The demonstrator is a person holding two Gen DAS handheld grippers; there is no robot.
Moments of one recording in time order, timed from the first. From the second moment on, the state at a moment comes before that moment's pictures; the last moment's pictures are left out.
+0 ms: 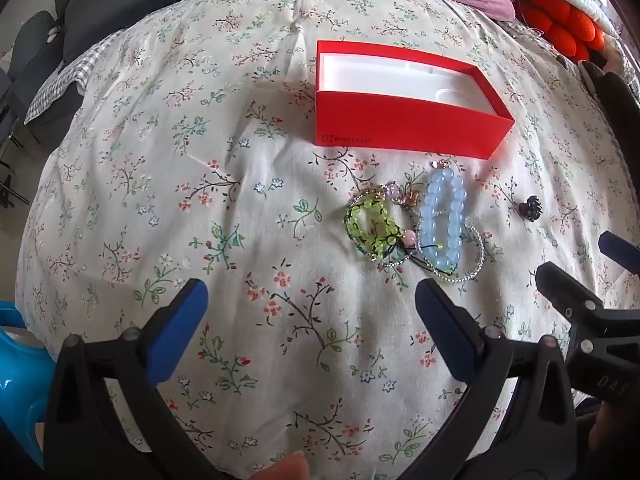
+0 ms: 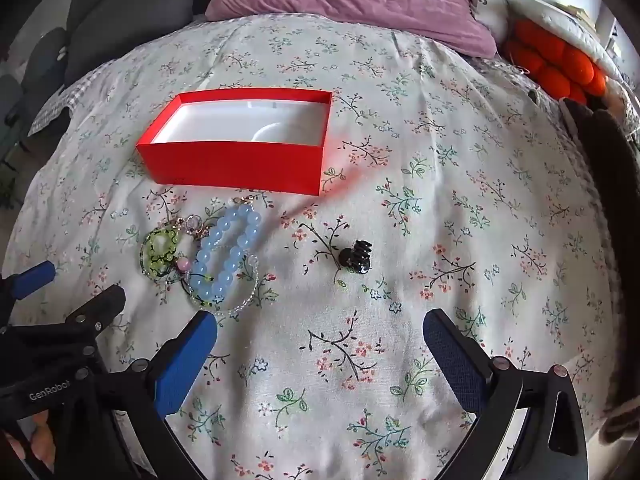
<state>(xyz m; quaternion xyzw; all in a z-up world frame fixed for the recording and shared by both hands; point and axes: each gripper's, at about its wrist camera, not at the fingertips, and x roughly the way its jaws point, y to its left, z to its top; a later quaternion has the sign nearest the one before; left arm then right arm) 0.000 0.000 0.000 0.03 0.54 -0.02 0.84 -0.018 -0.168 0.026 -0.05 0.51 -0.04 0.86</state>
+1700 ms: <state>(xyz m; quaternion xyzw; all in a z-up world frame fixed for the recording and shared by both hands) 0.014 0.002 0.007 0.02 0.54 -0.04 0.84 -0.013 -0.174 0.037 -0.04 0.50 -0.04 0.86</state>
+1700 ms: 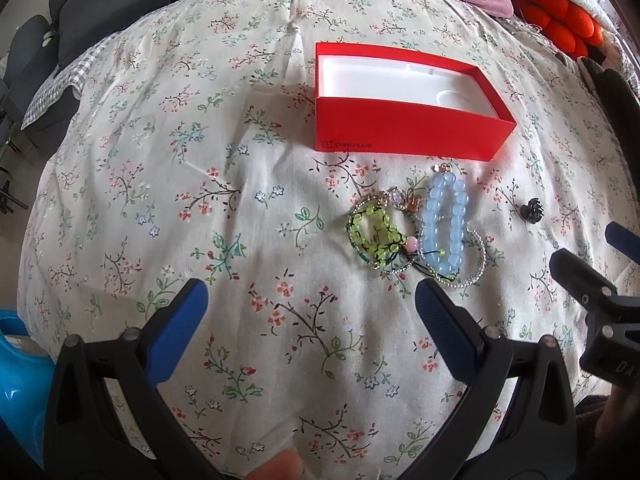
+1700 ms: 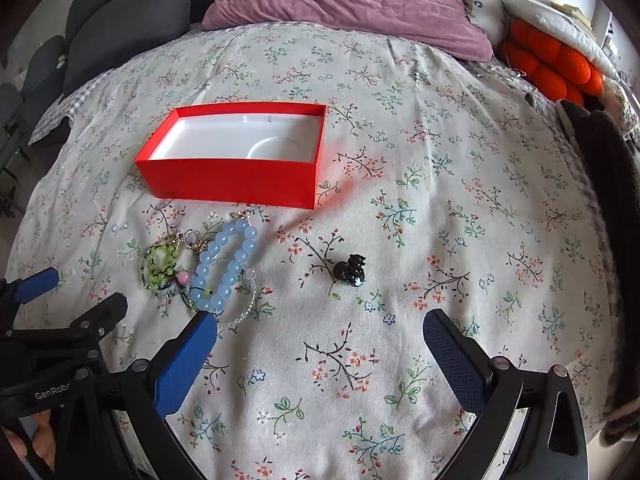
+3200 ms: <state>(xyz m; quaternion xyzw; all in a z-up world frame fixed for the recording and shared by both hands) 0.089 -0.004 -0.013 -0.07 0.57 -0.15 0.81 0.089 -0.152 -0.030 0.09 0.59 0.04 0.80</state>
